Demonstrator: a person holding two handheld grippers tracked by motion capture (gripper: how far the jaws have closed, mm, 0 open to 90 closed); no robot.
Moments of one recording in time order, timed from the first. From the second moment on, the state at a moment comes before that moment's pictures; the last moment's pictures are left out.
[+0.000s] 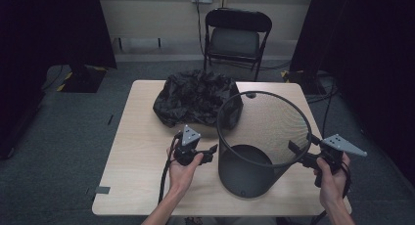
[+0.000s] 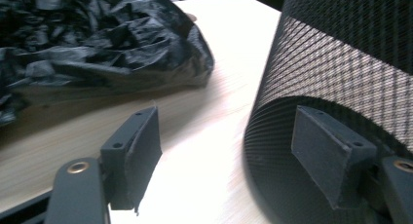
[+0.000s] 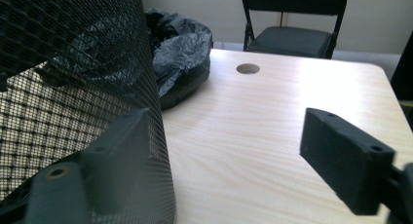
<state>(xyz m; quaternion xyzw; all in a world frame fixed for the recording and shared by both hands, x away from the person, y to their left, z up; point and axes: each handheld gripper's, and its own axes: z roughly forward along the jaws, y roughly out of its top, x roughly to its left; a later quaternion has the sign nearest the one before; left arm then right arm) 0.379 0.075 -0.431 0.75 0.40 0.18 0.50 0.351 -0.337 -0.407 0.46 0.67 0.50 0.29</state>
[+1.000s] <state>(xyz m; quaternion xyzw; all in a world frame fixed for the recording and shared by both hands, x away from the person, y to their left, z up) 0.433 0.108 -0.426 0.80 0.33 0.17 0.47 0.353 -0.336 -0.499 0.47 0.79 0.34 0.21</state>
